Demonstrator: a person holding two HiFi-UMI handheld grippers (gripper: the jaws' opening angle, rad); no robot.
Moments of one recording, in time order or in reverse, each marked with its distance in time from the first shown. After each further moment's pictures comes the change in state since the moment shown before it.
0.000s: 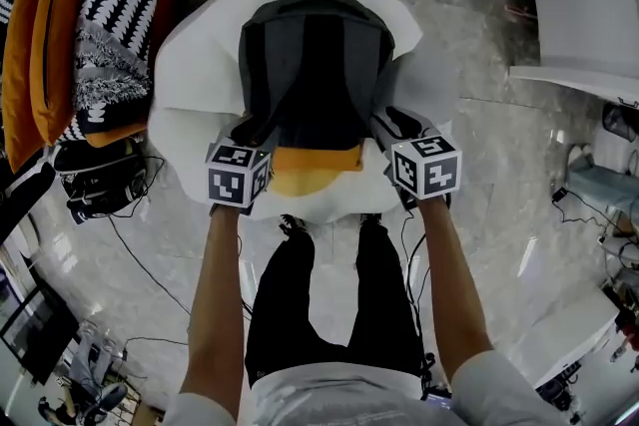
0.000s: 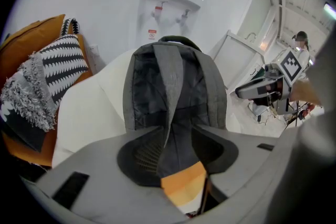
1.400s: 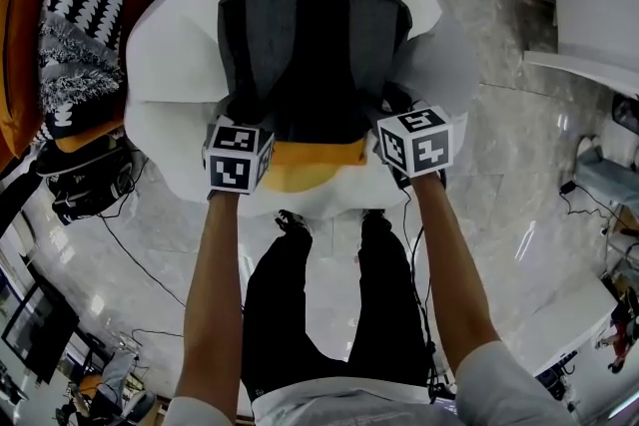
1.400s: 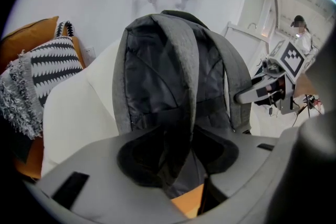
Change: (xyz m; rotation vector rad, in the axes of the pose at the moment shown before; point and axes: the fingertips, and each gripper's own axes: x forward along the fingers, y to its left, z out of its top) left arm 0.073 0.024 -0.010 0.079 -0.032 0.065; right arm 0.087 -0.015 -0.022 -0.043 0.038 0.029
